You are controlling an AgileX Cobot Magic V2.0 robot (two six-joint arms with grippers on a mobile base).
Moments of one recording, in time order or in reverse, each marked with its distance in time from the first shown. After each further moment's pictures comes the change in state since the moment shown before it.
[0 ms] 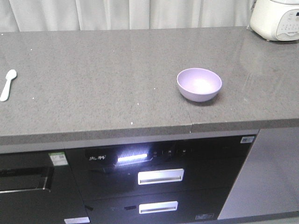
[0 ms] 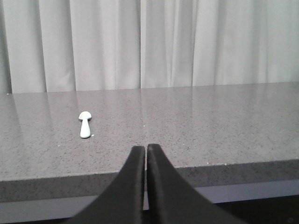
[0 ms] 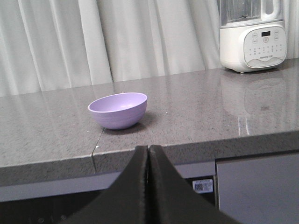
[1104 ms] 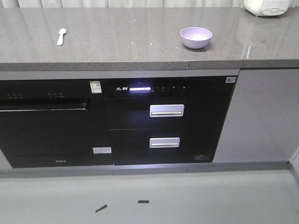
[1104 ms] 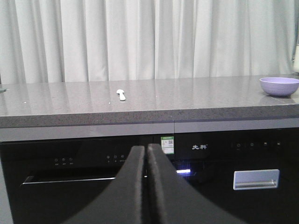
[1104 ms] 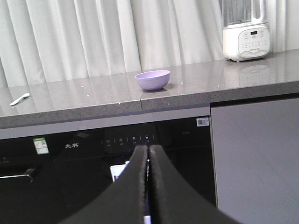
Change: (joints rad) left arm 0.000 0.000 0.000 0.000 0.000 0.000; right arm 0.000 0.000 0.000 0.000 0.000 0.000
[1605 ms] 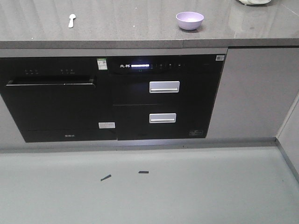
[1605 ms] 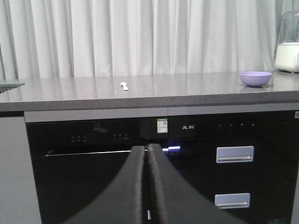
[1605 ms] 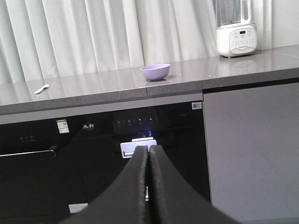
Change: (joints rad) left arm 0.000 0.000 0.000 0.000 0.000 0.000; right arm 0.000 0.000 0.000 0.000 0.000 0.000
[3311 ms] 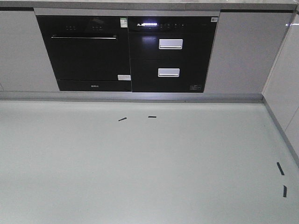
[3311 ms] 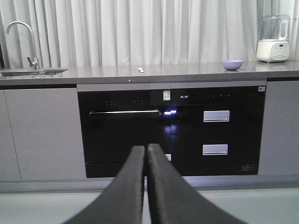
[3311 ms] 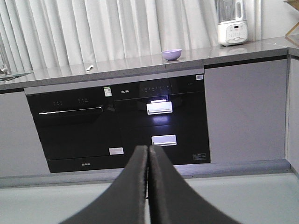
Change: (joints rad) left arm 0.000 0.000 0.000 0.000 0.000 0.000; right arm 0.000 0.000 0.000 0.000 0.000 0.000
